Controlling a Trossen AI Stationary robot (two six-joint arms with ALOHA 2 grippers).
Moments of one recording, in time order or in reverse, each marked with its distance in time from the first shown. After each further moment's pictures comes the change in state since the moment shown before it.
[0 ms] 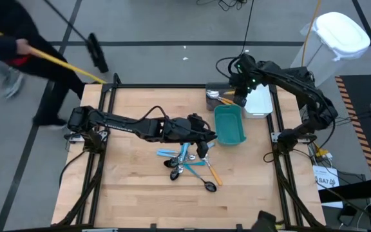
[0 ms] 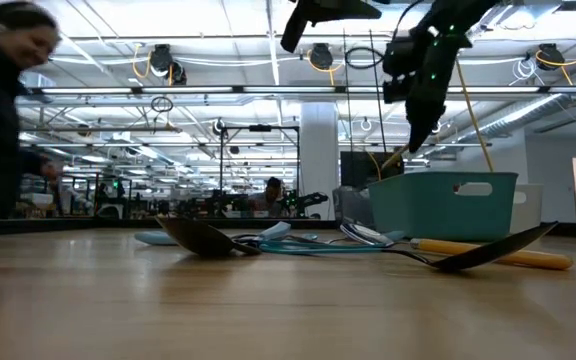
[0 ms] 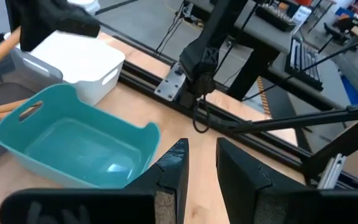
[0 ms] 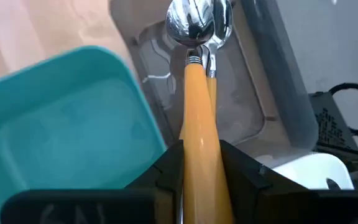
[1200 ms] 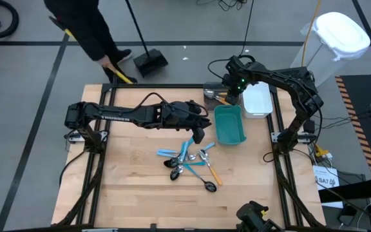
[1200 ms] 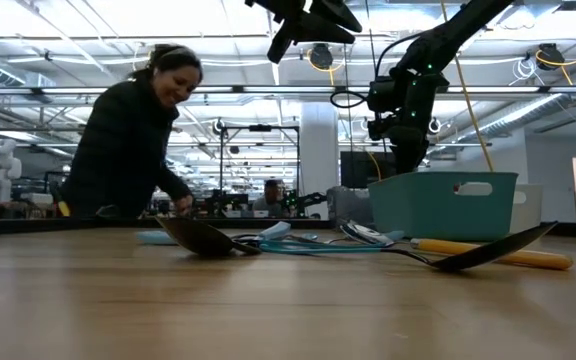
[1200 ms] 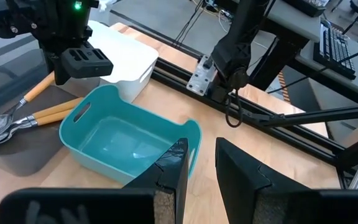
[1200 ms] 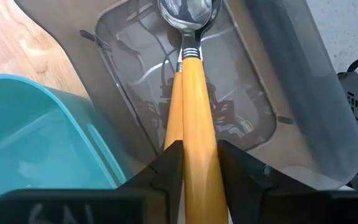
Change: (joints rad) left arm 0.121 -0.051 0.002 -0.125 0.091 0.076; right arm -0.024 0.203 0.000 0.128 0.003 0.073
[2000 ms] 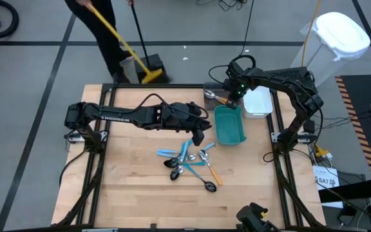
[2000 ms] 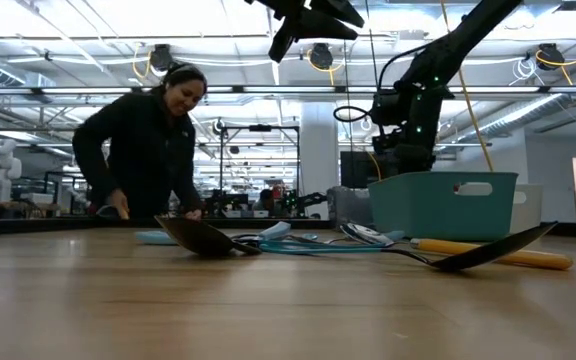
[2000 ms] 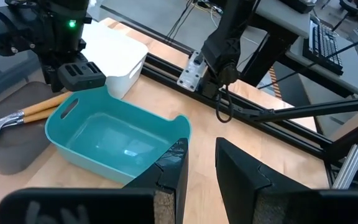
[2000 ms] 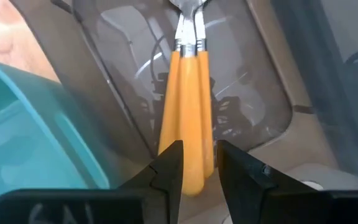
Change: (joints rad) left arm -0.011 0.000 0.000 -0.002 0.026 -0.009; right arm 0.000 0.000 -0.124 0.114 0.033 0.000
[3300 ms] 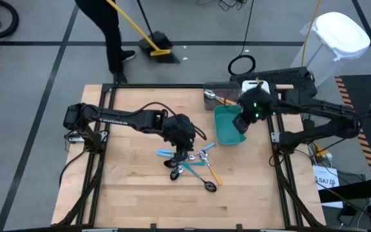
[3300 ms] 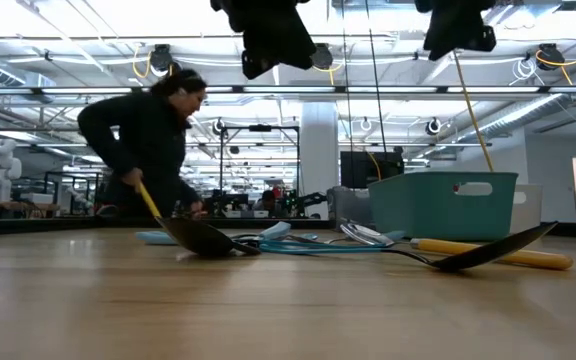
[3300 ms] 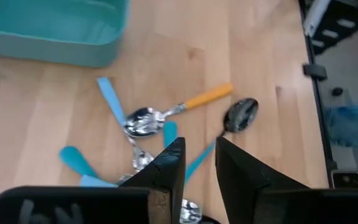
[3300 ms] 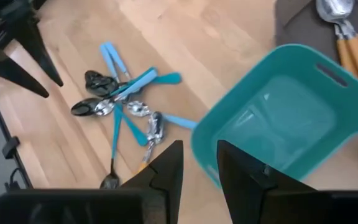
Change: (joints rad) left arm -0.058 -0.008 0.000 -0.423 0.288 0.183; right arm 0.702 -0.584 0.116 -0.347 0.064 1.001
